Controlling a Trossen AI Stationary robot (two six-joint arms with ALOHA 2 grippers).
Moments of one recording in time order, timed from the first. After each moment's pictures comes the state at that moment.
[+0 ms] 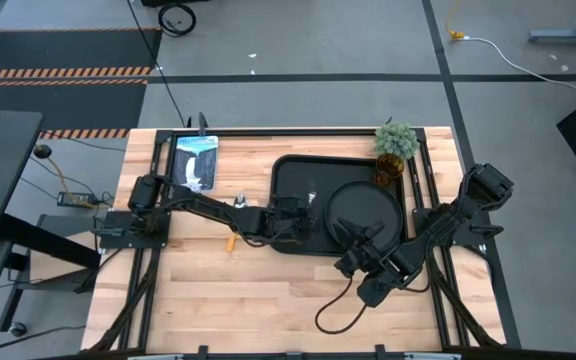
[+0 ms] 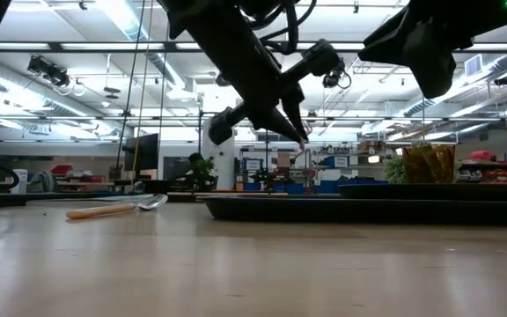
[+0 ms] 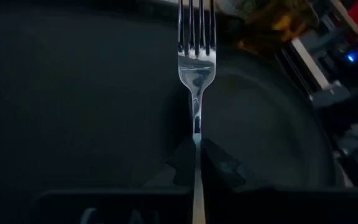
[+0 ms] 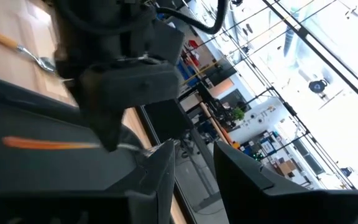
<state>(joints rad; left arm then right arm) -0.17 1.98 1.35 -0.15 -0.71 -1.24 0.68 1.61 0.80 0.02 1.57 -0.13</state>
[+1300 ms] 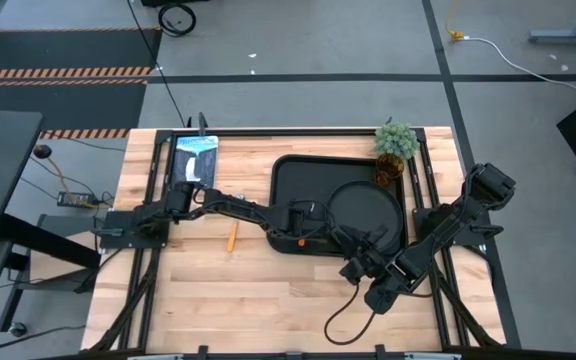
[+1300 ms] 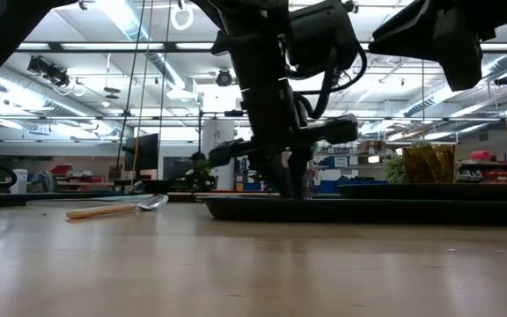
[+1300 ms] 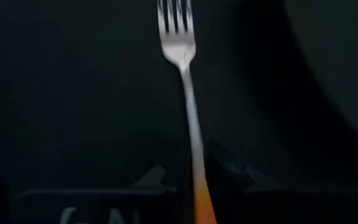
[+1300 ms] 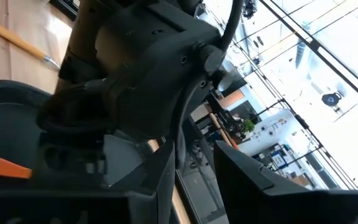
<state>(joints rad) -0.11 2.25 1.71 -0.67 -0.41 -1.23 0.74 1.60 0.80 -0.03 1.55 -0.10</state>
